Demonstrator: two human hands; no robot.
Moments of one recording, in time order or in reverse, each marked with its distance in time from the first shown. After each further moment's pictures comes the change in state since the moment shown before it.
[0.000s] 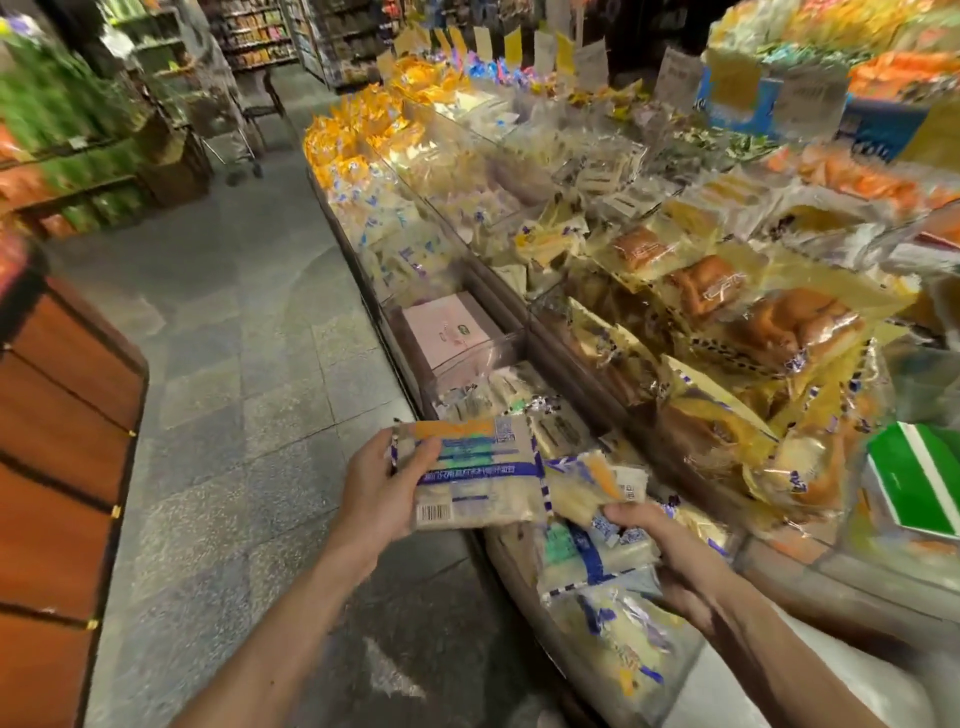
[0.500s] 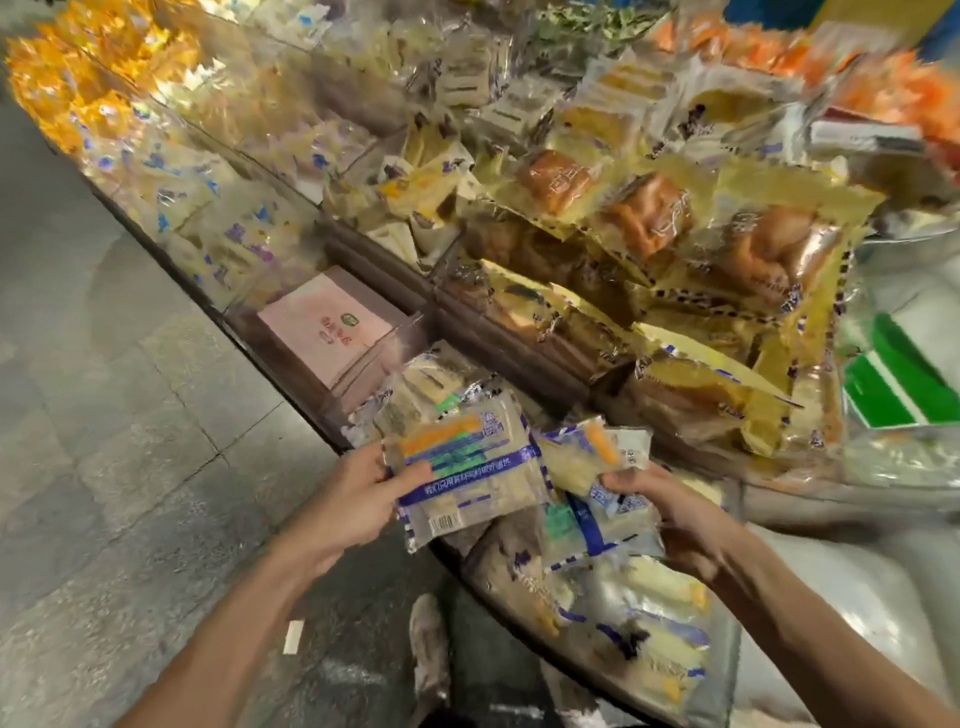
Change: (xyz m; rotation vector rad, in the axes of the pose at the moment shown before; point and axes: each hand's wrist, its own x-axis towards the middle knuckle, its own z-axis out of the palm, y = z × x) left_hand 0.171 -0.036 0.021 0.280 -0.657 -0.145; right_hand 0.067 -0.030 0.001 -0.094 0.370 -0.058
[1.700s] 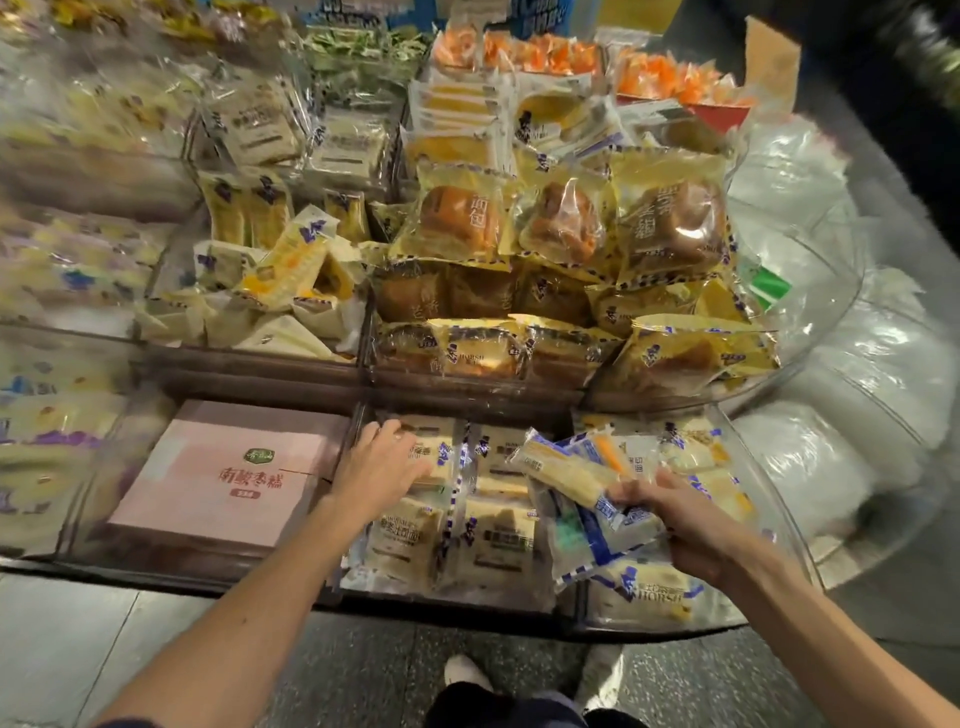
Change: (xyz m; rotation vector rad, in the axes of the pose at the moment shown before) left_hand 0.263 -0.006 -0.064 1.371 -0.367 0.704; right_hand 0.038 0.023 0.120 0.439 0.588 -0.002
